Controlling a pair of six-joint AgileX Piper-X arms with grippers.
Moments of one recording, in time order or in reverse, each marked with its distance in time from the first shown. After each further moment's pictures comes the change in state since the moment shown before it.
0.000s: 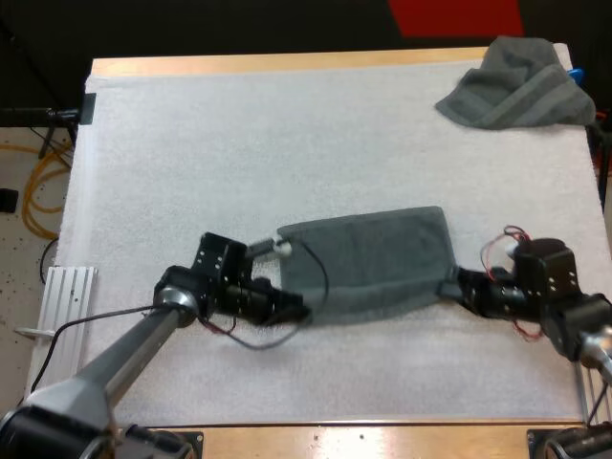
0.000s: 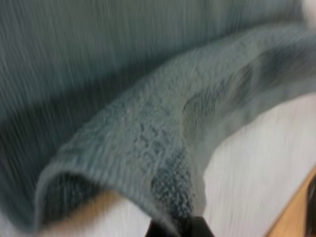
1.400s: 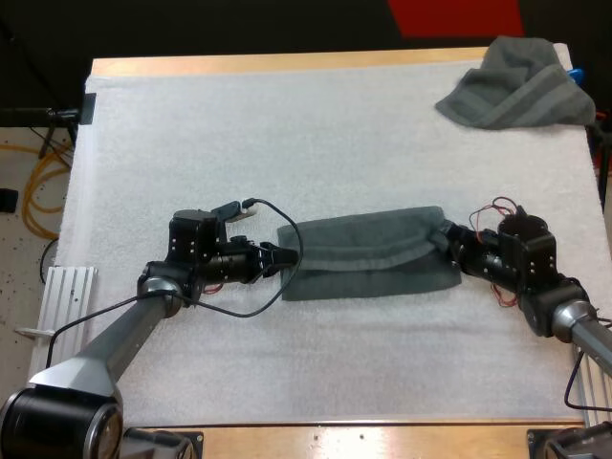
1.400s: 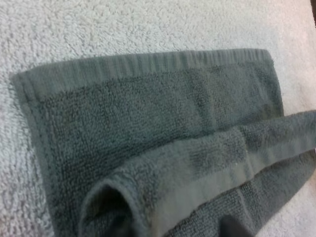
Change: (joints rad) left arm 0.146 0.070 0.000 -0.380 -0.062 -0.059; right arm 0.000 0.264 -0.001 -0.526 0.169 0.165
